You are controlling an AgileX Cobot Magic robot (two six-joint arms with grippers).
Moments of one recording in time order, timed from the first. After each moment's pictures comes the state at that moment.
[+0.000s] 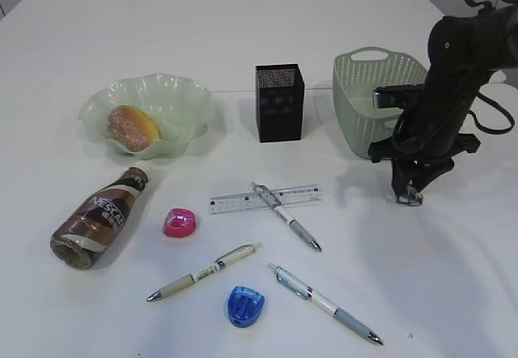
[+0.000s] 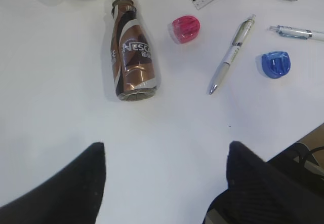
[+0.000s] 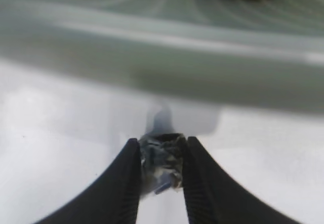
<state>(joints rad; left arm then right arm) -0.33 0.96 -0.98 -0.10 1.08 0.15 0.09 2.18 -1.58 0.05 0.98 -0.04</state>
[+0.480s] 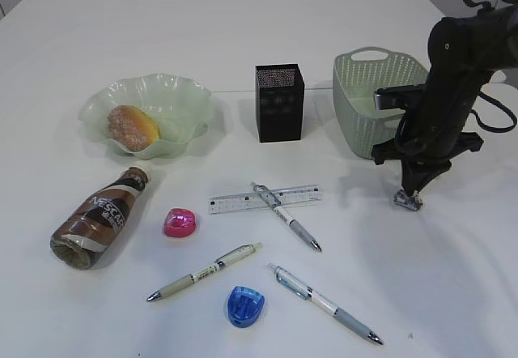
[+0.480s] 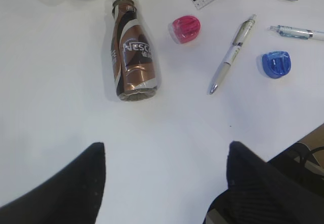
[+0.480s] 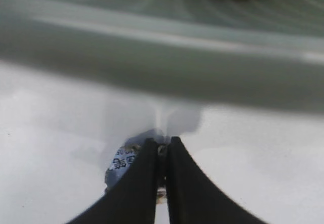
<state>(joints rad) -0.33 0.96 -0.98 -0.10 1.08 0.15 0.09 2.18 -1.58 0.01 0.99 -0.04</state>
